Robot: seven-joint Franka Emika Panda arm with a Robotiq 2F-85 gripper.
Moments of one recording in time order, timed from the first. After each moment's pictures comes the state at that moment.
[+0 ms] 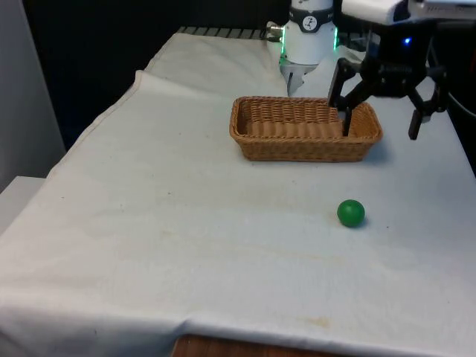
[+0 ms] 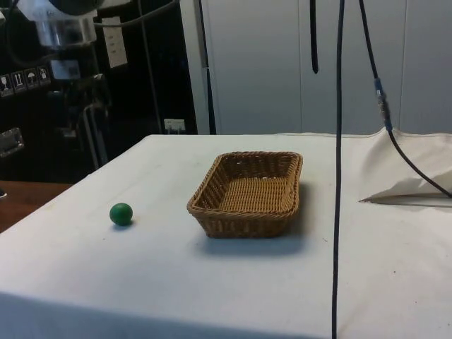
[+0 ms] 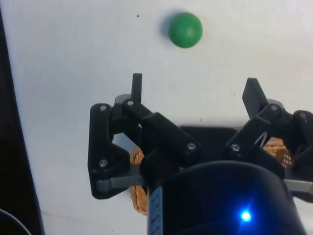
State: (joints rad) arm 0.49 0.66 -0.41 -1.43 0.22 2.10 -0.03
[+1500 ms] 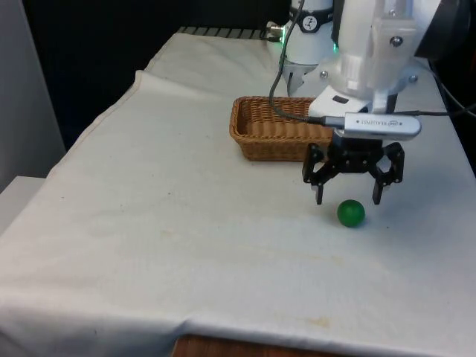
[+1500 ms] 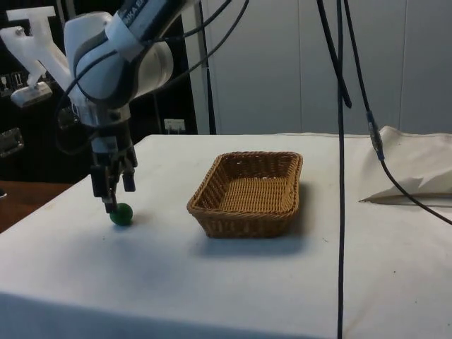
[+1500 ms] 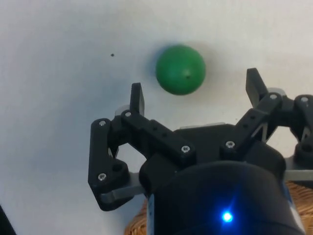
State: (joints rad) arm 0.45 0.80 -0.37 -1.57 0.33 2.35 -0.22
